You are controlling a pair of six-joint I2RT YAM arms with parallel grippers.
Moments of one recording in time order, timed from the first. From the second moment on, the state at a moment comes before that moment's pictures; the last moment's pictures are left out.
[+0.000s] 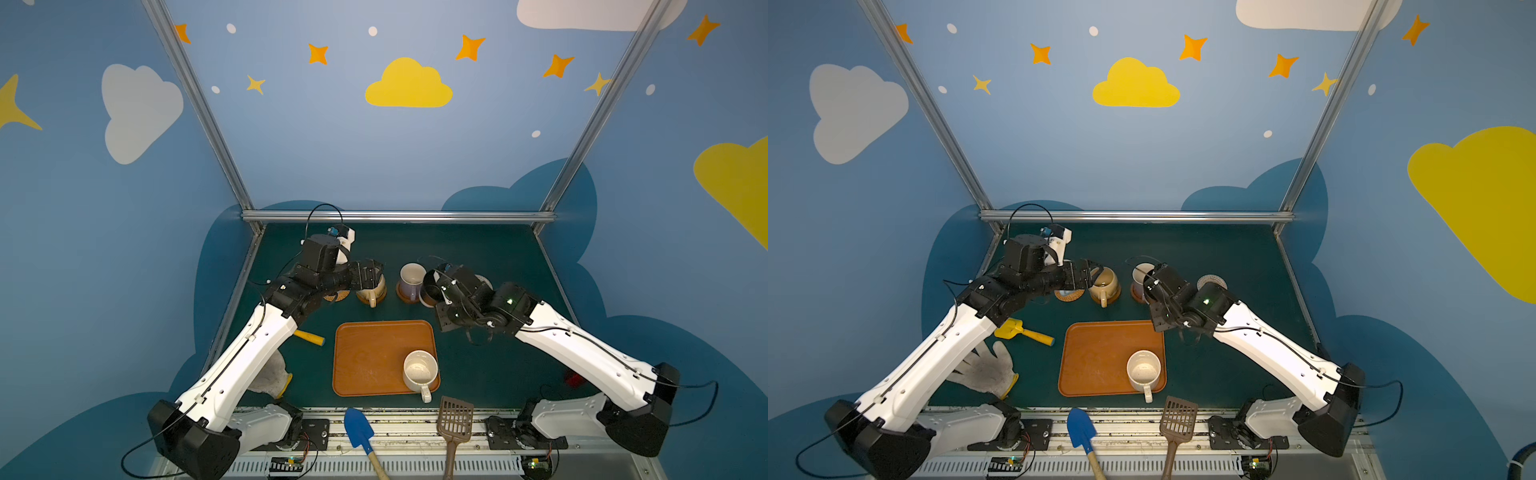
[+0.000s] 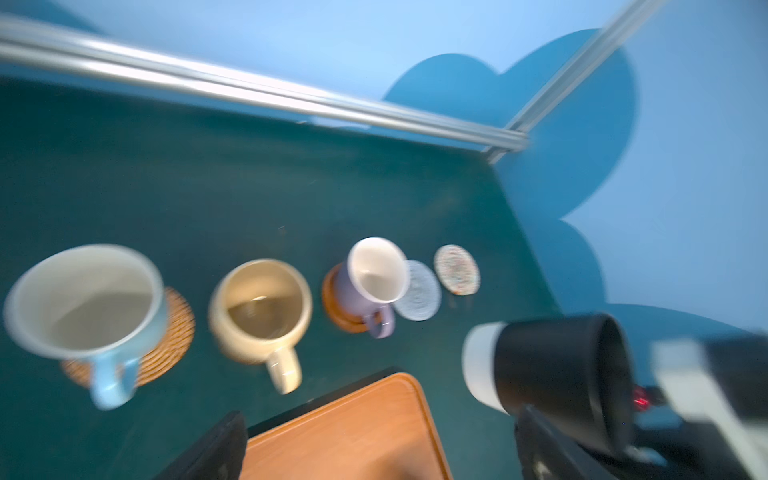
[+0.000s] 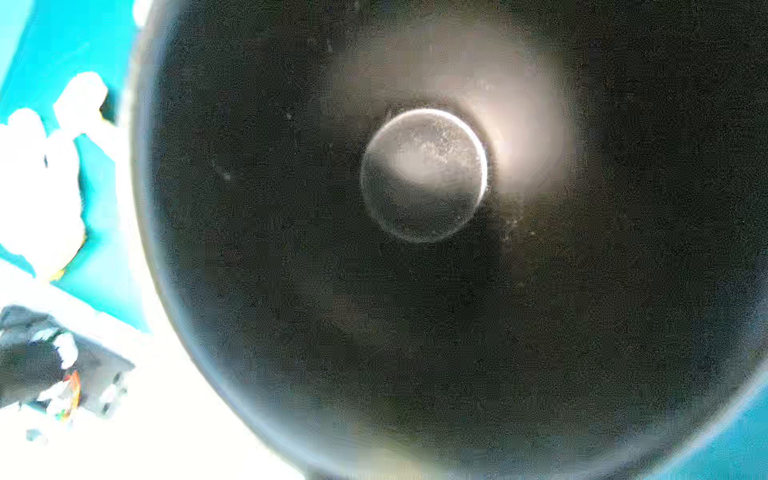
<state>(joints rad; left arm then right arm) -0.48 1.22 1.27 -0.59 0.20 -0.46 0.86 1.31 1.34 -1.07 0.18 0.49</state>
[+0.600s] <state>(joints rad) -0.63 1.49 1.40 -0.57 0.23 -0.46 0.53 1.59 1.34 -0.99 0.03 0.43</state>
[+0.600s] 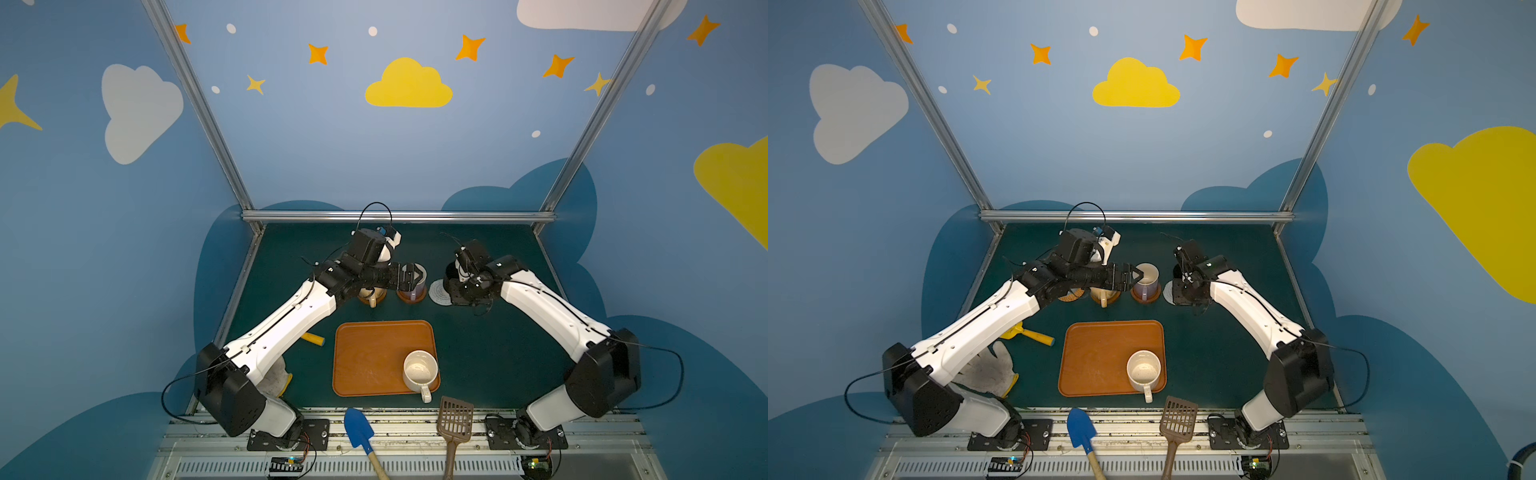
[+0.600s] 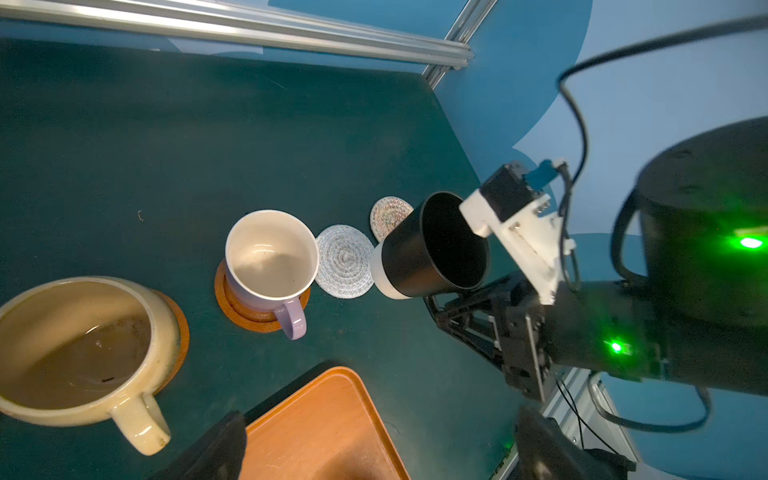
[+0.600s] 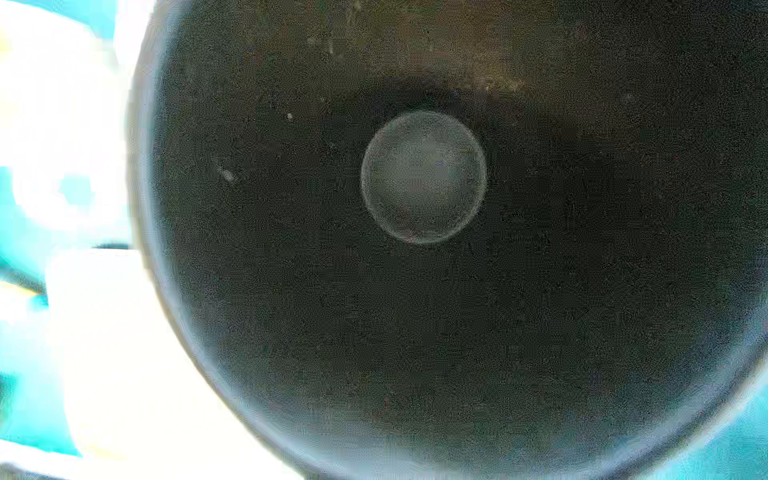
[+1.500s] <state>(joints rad) -0.64 1.51 1.38 -0.58 0.20 -0.48 0.51 1.85 1.43 -0.88 0.05 0.39</state>
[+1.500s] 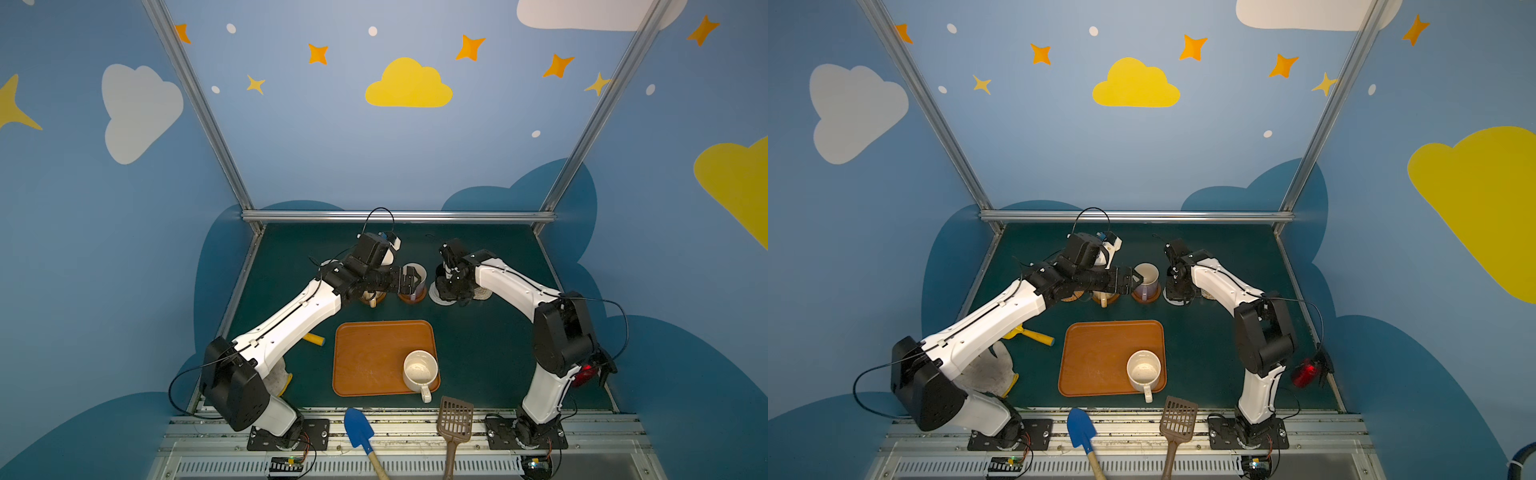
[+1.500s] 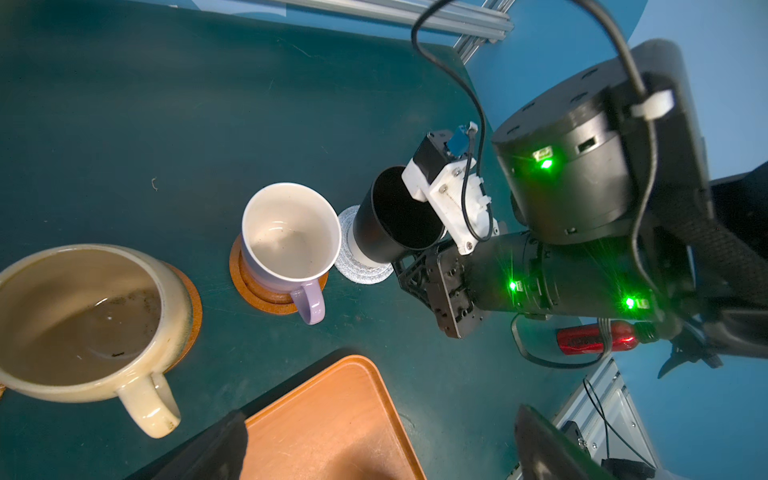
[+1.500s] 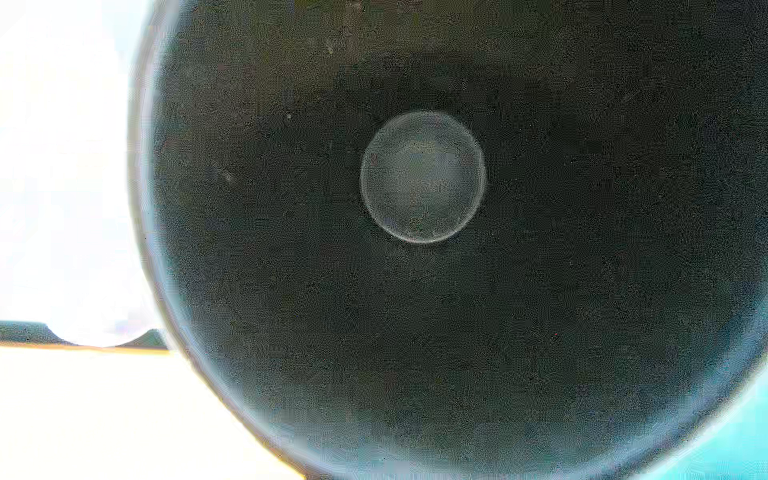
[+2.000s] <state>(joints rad) -0.63 1.51 1.33 -0.53 0.23 -0.51 0.51 1.87 1.42 -0.86 0.06 0.40</state>
